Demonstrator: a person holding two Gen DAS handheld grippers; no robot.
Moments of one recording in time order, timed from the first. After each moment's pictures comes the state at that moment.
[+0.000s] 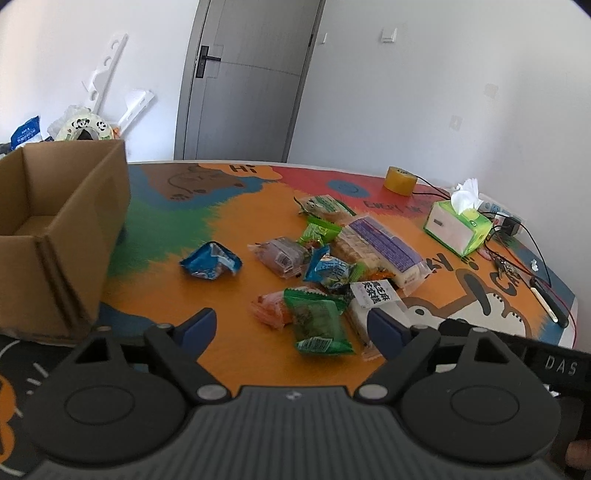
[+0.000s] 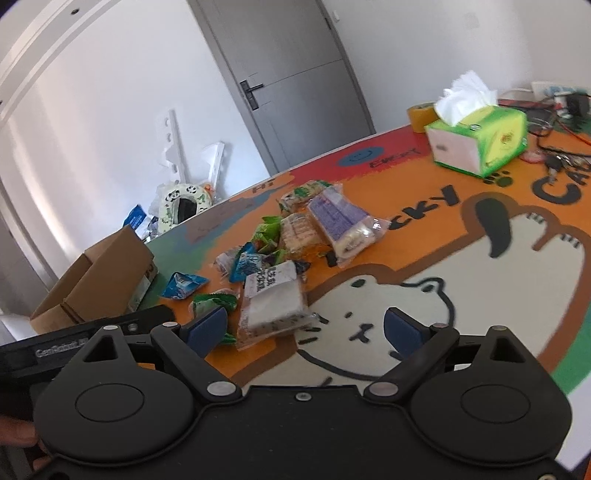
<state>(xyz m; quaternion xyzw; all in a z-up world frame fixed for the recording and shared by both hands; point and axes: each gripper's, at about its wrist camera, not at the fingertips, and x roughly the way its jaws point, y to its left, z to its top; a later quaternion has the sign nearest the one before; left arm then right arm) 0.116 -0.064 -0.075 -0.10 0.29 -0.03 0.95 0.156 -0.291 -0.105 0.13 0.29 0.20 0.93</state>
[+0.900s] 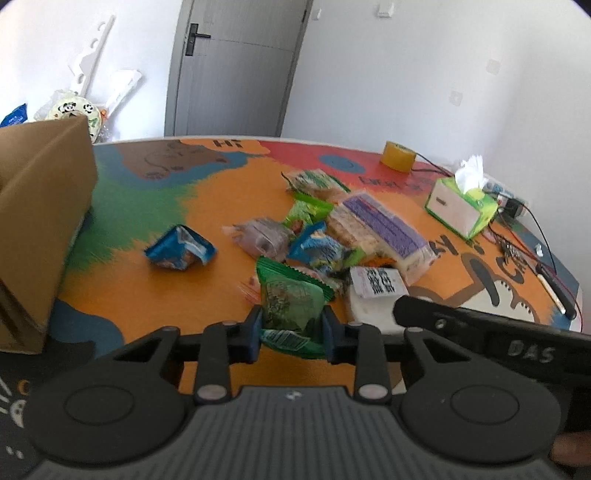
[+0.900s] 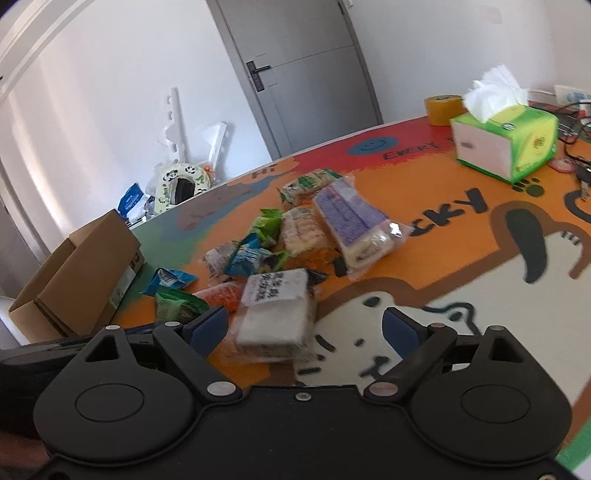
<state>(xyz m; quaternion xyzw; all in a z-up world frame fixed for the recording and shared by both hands) 0.148 -0.075 -0.088 -0.09 0.32 -0.03 0.94 0.193 -0.268 -0.108 0.10 0.31 0.21 0.92</state>
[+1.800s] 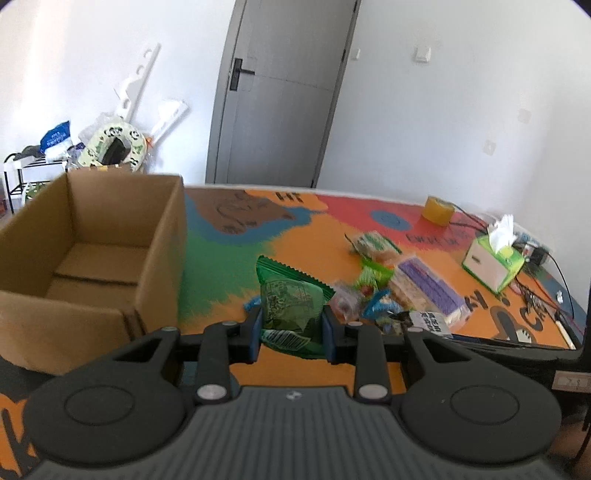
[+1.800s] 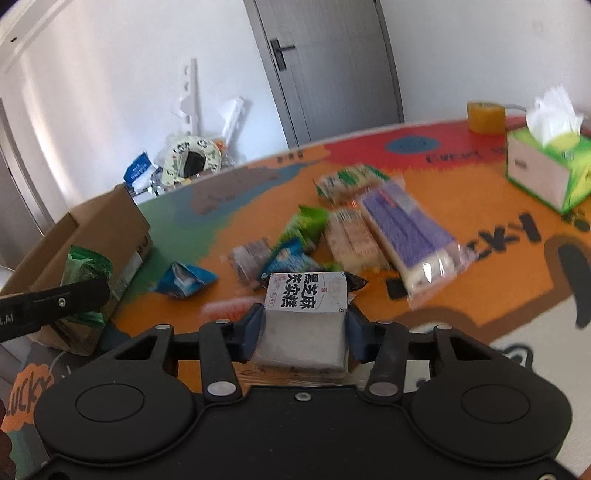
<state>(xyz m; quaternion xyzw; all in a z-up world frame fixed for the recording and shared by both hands) 0.124 -0.021 -0.041 -0.10 0.27 0.03 0.96 0.211 -0.227 -0.091 0.06 0.32 0.23 0.92</state>
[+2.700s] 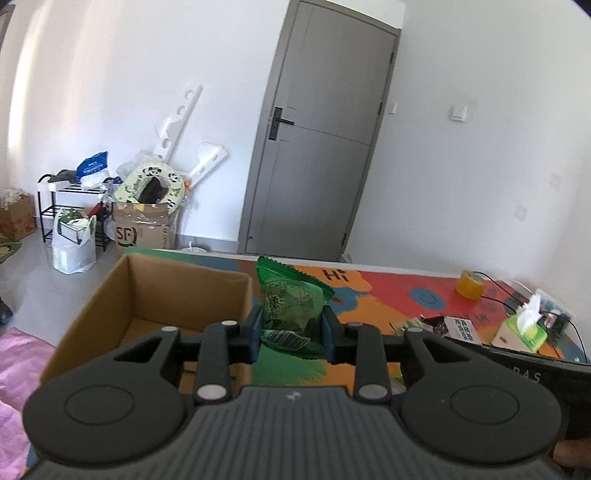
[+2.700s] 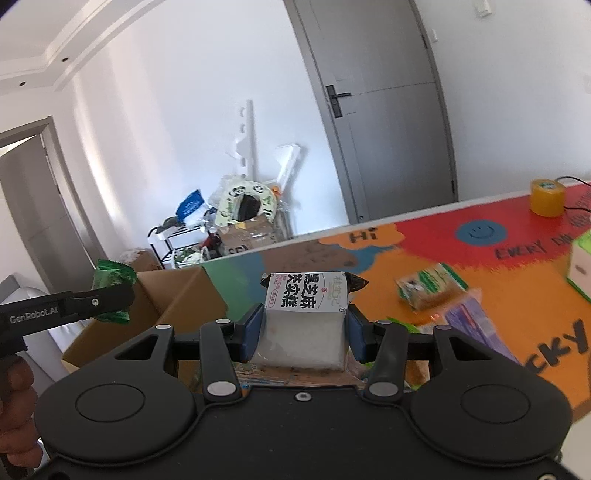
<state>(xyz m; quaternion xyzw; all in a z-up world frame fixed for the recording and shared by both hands) 0.131 0.031 0.015 -0.12 0.20 0.09 0.97 0.235 -0.181 -0.024 0.07 0.25 0.31 0.92</state>
